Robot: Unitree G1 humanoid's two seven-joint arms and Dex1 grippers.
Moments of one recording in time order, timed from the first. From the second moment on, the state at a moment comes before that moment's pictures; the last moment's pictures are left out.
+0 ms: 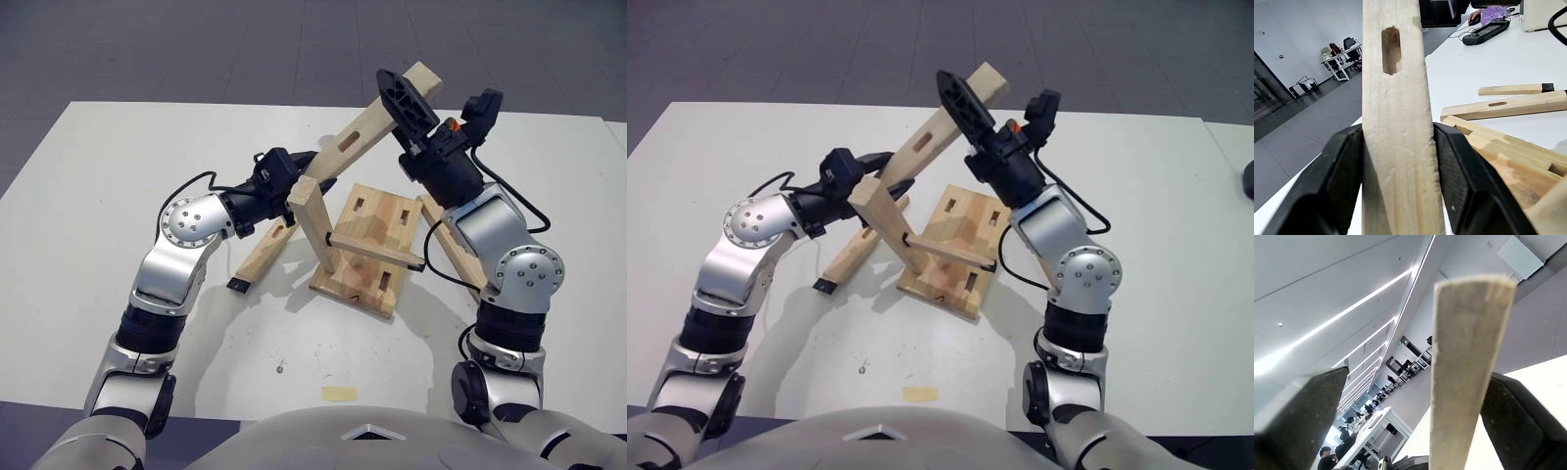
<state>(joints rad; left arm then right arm) -0.35 0.44 -0.19 -0.26 -0.20 0.28 -0.68 -0.38 -0.13 -0.21 -0.30 1.40 0.69 0.01</state>
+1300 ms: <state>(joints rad) -0.47 0.50 0.17 -0.20 -0.44 0.47 -0.66 -0.26 -0.05 -0.25 -0.34 1.15 0.48 -0.02</state>
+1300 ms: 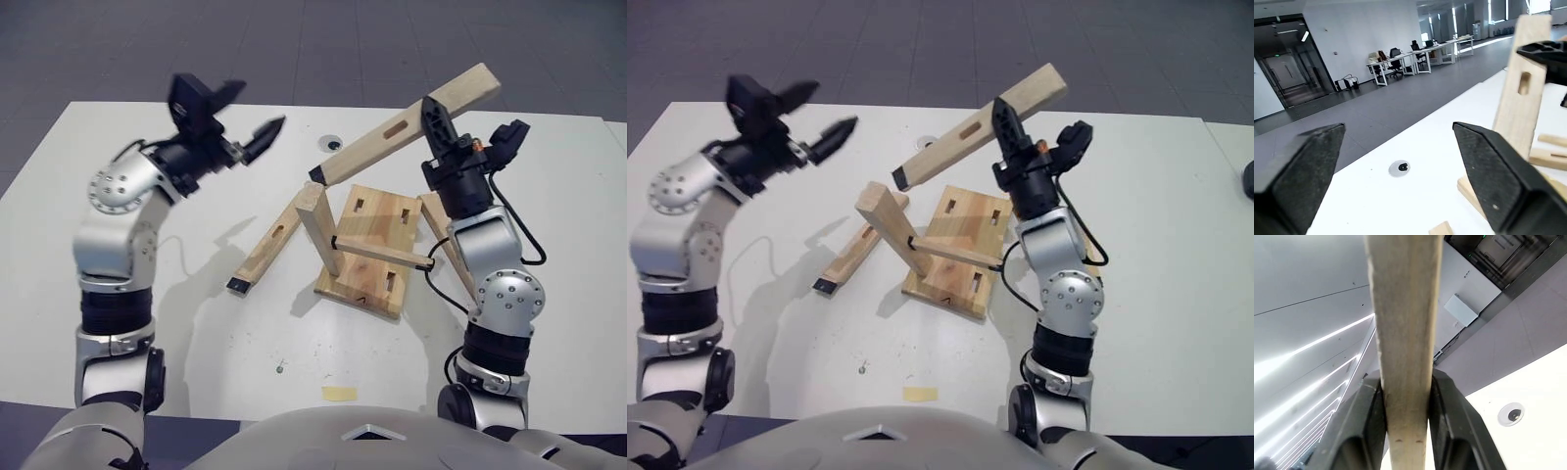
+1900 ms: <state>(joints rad) -0.61 0.71 -0.01 -0.32 -1.04 0.97 -1.19 -0.23 -0.29 -0.46 -0.25 1.22 0.56 0.07</state>
